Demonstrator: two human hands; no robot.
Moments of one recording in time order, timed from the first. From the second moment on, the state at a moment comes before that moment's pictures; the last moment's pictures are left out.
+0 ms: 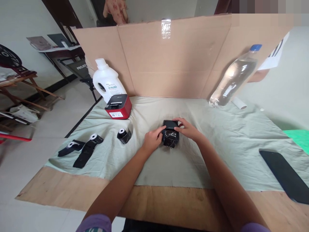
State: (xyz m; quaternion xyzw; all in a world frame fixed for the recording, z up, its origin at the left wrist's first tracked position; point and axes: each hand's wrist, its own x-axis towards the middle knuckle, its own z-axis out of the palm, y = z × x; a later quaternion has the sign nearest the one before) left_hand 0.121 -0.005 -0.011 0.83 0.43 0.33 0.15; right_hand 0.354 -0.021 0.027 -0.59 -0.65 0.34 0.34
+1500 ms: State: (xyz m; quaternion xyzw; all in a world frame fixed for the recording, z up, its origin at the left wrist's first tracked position) left_hand 0.118 0.000 -0.001 0.82 0.46 0.25 0.23; right_hand 0.349 -0.023 0.029 -0.60 -0.60 0.41 0.33
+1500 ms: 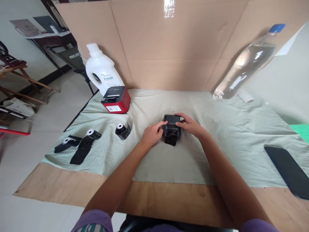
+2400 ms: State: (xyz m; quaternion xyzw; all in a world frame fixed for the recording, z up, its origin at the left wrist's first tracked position) left_hand 0.112 0.009 -0.009 0.83 0.37 0.29 0.30; right_hand 0.345 -0.026 0.007 -0.62 -0.50 0.42 0.42
